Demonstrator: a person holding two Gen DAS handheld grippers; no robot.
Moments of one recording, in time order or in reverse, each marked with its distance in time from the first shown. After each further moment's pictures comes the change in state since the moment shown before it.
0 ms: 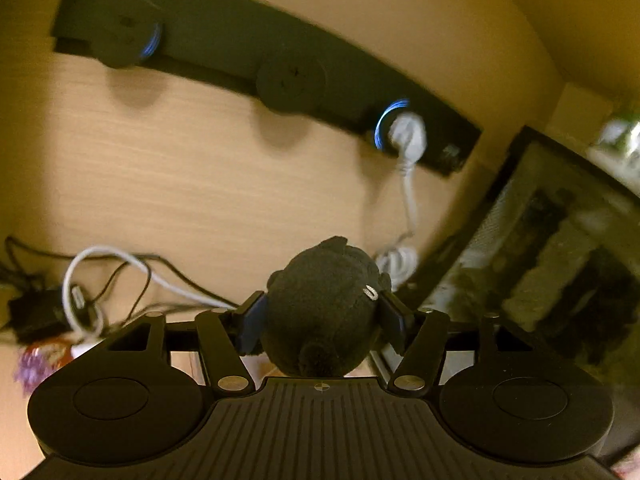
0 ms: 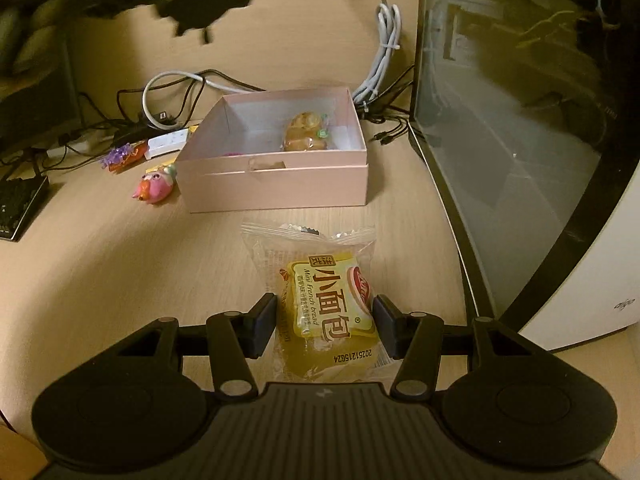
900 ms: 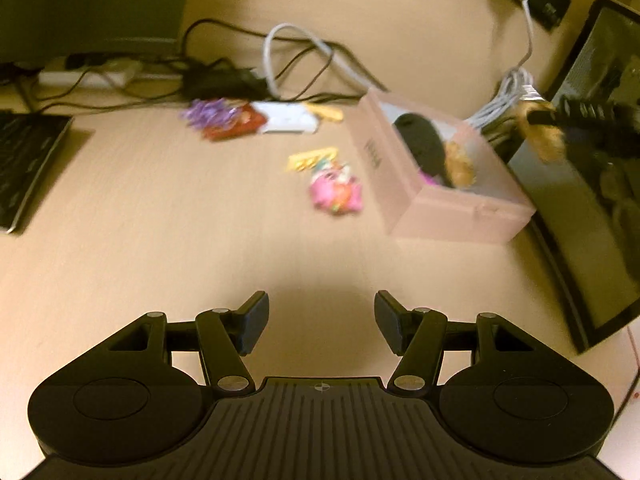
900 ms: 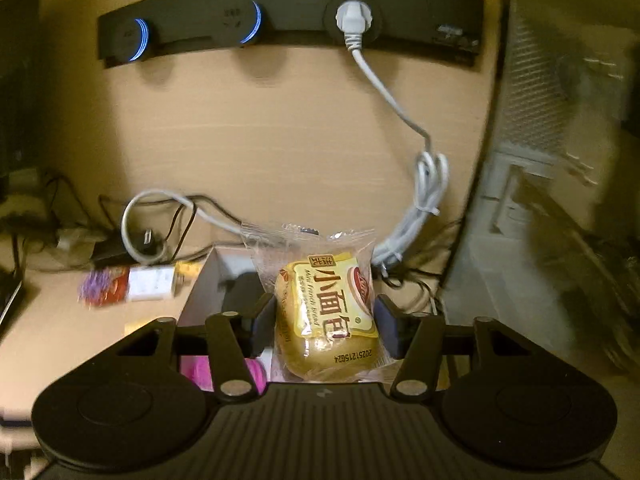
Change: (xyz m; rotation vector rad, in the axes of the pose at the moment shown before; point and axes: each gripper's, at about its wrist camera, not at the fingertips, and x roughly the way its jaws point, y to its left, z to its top) left arm -0.133 0.094 -0.193 -0.100 0.272 0.251; right arm 0.063 0.030 0.176 -0.074 -0.175 -0.022
